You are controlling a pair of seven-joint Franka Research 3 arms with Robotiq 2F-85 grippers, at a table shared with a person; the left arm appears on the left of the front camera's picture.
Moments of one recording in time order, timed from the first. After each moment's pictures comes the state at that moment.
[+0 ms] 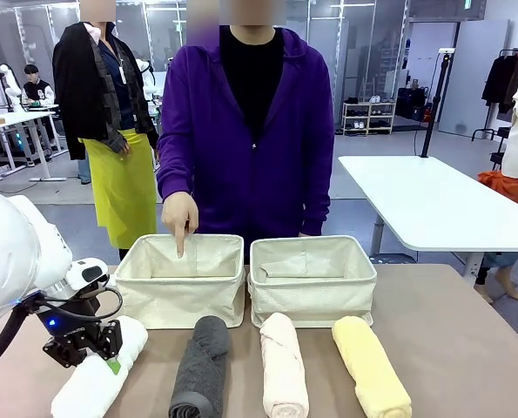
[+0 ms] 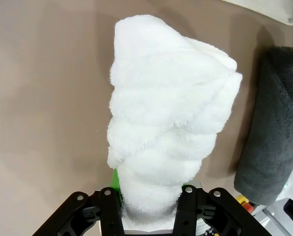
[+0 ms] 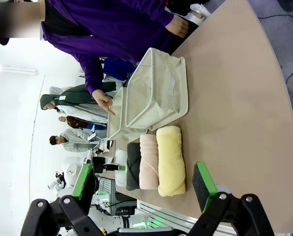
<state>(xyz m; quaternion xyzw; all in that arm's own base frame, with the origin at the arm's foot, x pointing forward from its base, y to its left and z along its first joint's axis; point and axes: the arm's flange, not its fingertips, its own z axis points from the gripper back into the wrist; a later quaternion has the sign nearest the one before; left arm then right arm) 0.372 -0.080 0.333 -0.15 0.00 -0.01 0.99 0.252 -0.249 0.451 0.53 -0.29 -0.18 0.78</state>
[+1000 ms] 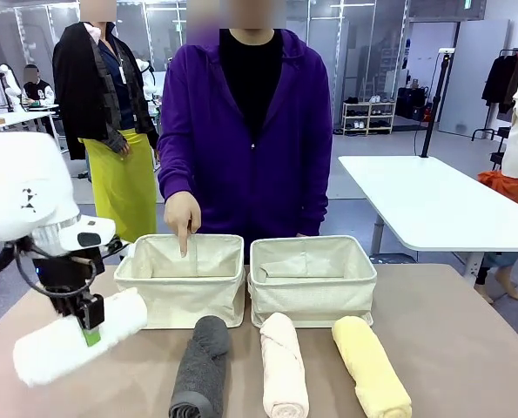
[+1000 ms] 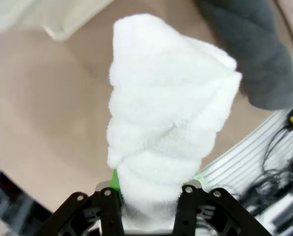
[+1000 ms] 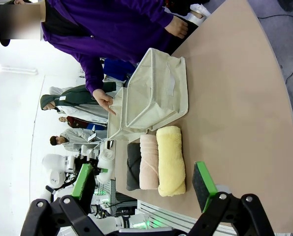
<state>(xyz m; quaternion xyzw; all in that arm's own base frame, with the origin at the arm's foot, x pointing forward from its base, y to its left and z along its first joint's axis) 0.368 -0.107 0.444 -0.02 -0.01 -0.33 0.94 0.251 -0.249 0.450 0.53 -0.29 -0.18 0.78</state>
